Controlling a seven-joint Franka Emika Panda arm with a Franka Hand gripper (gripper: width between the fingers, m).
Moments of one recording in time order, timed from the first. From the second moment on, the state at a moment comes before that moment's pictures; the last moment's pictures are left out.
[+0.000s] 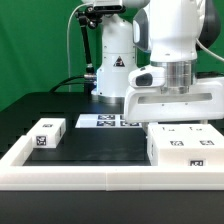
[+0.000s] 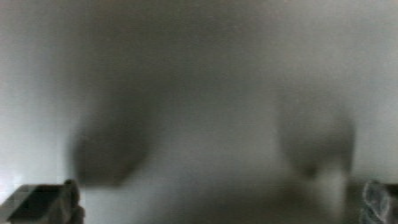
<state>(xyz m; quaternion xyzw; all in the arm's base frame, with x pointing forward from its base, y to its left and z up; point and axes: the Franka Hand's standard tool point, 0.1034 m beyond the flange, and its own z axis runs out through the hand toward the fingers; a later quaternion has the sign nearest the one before) 0.480 0.091 0.007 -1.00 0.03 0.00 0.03</state>
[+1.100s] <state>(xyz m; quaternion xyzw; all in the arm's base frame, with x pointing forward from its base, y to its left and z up) 0.493 0.082 0.008 -1.00 0.00 -0.01 0.03</state>
